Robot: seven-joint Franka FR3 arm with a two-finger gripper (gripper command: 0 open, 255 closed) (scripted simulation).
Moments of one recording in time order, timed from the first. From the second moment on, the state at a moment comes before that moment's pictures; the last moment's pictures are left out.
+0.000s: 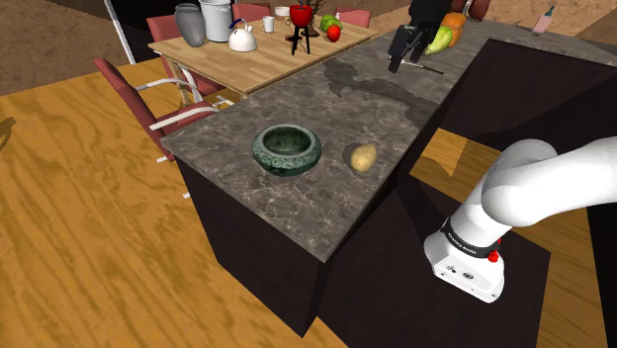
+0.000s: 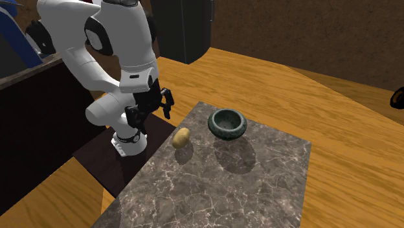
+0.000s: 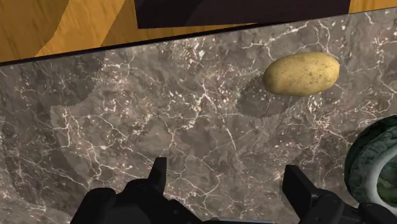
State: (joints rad) arm -0.02 -0.77 -0.04 -2.33 -0.11 1.70 0.07
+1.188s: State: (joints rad) arm -0.19 -0.77 0.40 -2.66 0.24 1.91 1.15
